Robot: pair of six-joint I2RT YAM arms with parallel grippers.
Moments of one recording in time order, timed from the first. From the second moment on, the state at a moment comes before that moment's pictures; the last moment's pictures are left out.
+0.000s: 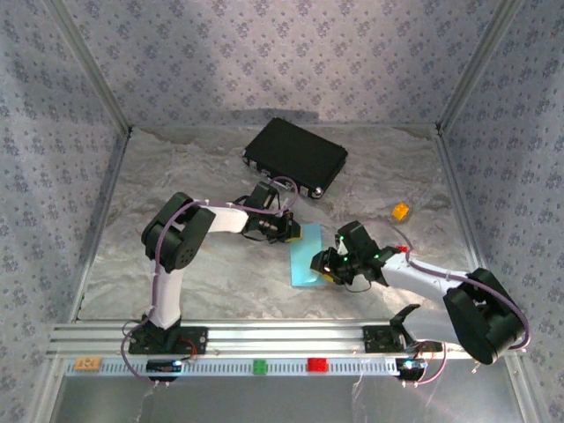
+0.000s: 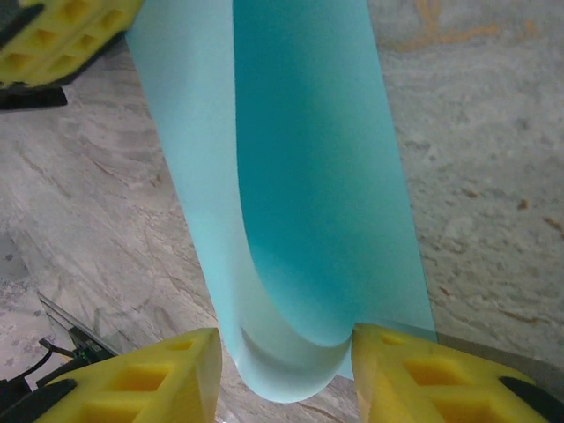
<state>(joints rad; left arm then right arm) -0.65 2.04 1.09 0.02 0.71 -0.80 0.60 1.23 0.43 -0.16 -0.44 1.02</state>
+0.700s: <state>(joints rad) -0.65 2.04 1.10 0.02 0.71 -0.81 0.47 1.40 0.50 -0.04 -0.56 0.90</state>
